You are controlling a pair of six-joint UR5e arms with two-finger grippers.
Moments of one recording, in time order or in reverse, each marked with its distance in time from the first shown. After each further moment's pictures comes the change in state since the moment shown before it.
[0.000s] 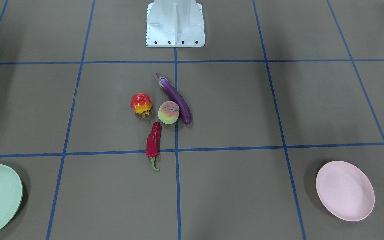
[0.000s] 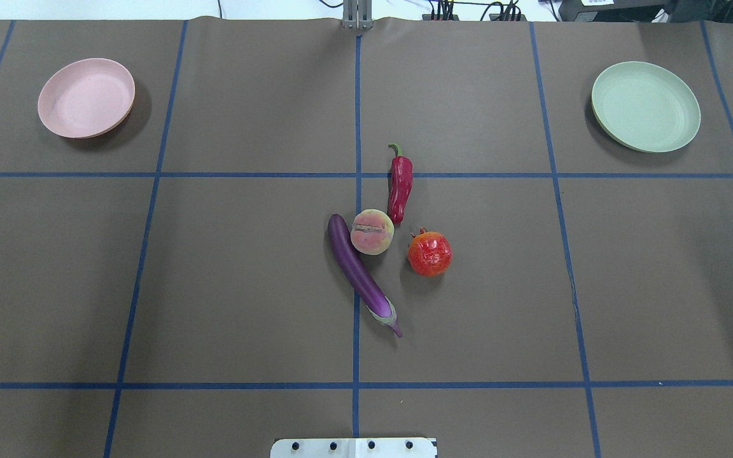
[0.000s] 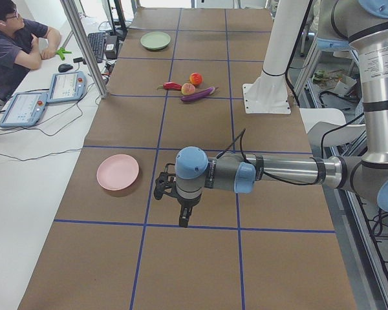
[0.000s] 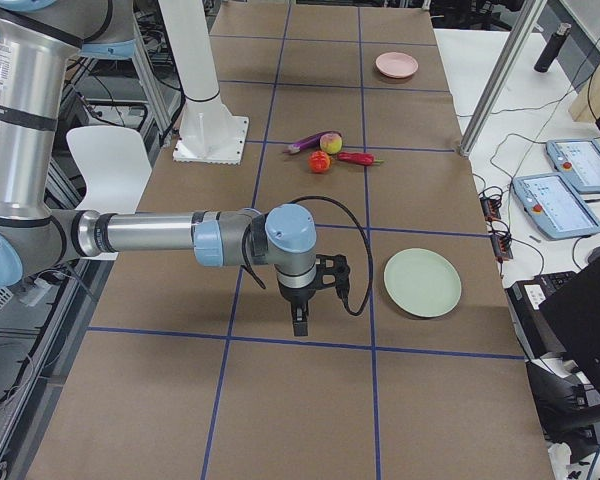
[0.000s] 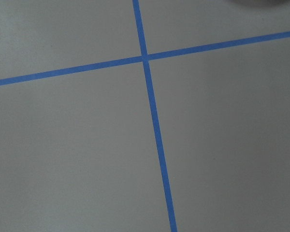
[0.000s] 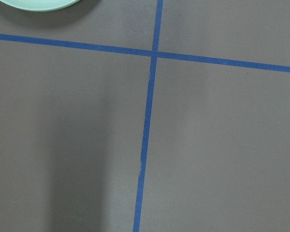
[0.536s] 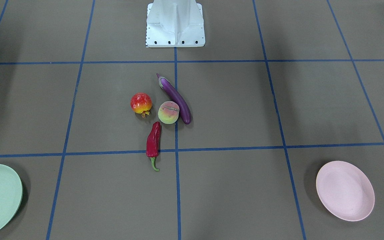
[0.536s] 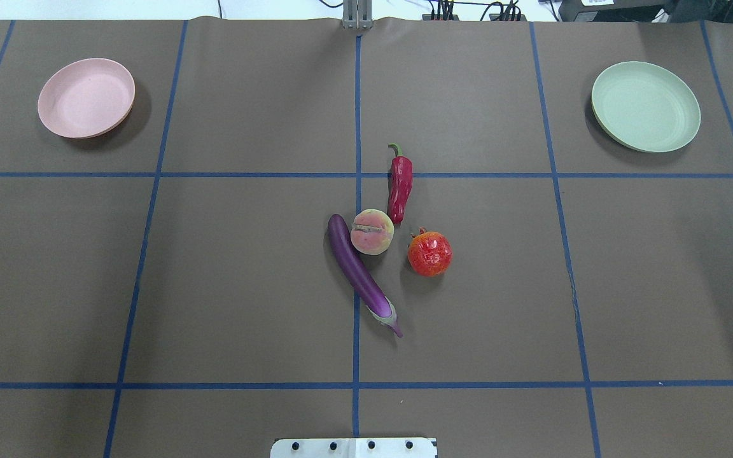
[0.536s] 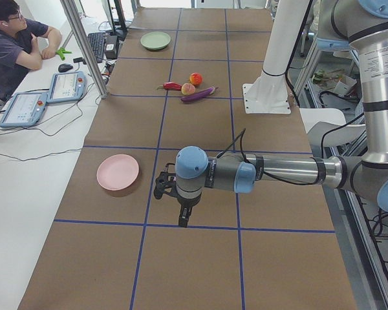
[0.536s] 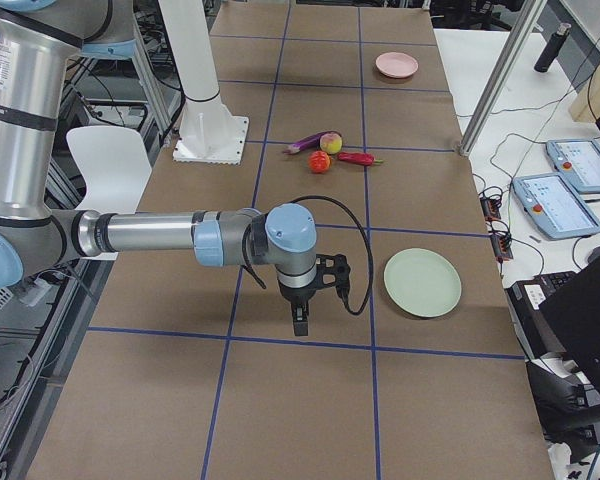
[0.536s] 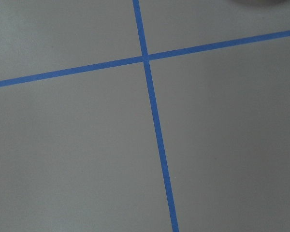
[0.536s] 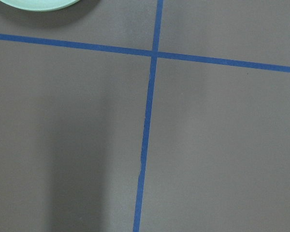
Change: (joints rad) left arm 0.000 0.000 -0.007 -0.005 0.004 0.009; right arm 0.000 0.004 0.002 0.000 0.001 0.001
